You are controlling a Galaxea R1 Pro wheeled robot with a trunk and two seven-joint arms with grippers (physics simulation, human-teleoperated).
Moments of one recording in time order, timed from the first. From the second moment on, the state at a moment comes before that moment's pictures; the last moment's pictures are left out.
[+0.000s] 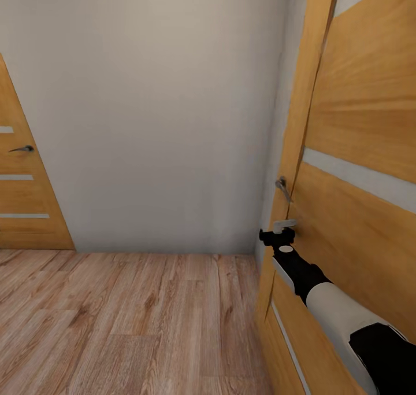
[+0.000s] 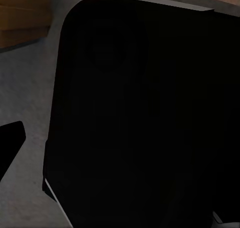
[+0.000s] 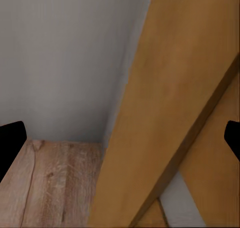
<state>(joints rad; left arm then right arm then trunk) 0.00 -0.02 0.01 -0.03 0.21 -0.04 0.01 -0.94 -0.06 0.36 -0.49 -0.16 0.05 -0.29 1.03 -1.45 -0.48</state>
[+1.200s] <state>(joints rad) 0.00 -0.02 0.01 -0.03 0.21 -0.04 0.01 -0.94 -0.10 0.36 -0.49 -0.10 0.06 -0.41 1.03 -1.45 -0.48</state>
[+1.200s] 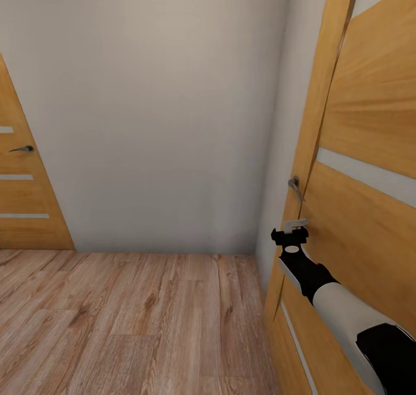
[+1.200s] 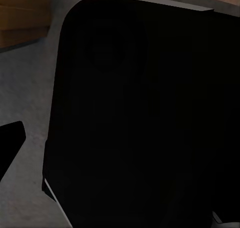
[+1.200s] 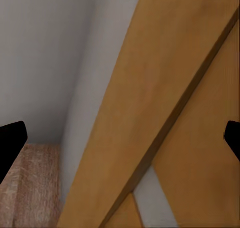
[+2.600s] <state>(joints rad) 0.00 -0.02 0.01 -0.03 0.20 -0.04 0.01 -0.94 0.04 0.36 -0.41 -0.10 0.08 -0.40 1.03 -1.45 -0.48</state>
